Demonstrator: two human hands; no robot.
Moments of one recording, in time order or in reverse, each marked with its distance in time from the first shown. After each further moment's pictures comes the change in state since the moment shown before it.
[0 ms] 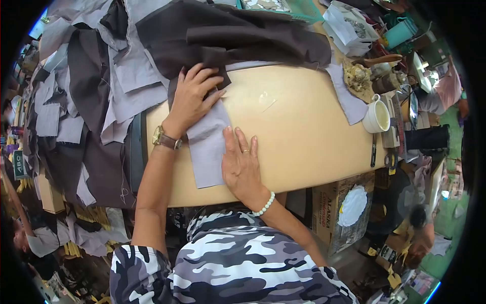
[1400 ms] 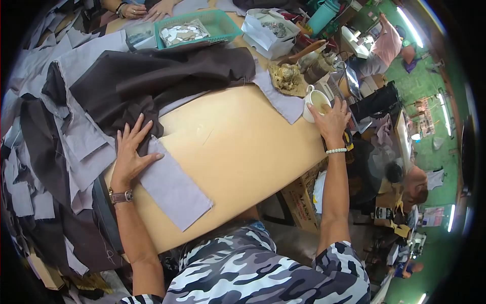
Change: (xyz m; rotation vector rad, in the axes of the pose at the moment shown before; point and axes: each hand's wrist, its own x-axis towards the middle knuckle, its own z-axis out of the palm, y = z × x) left_hand -0.005 -0.022 -0.011 -0.245 -0.287 -0.219; right_hand 0.002 0.221 -0.241 -0.962 0.261 0.741
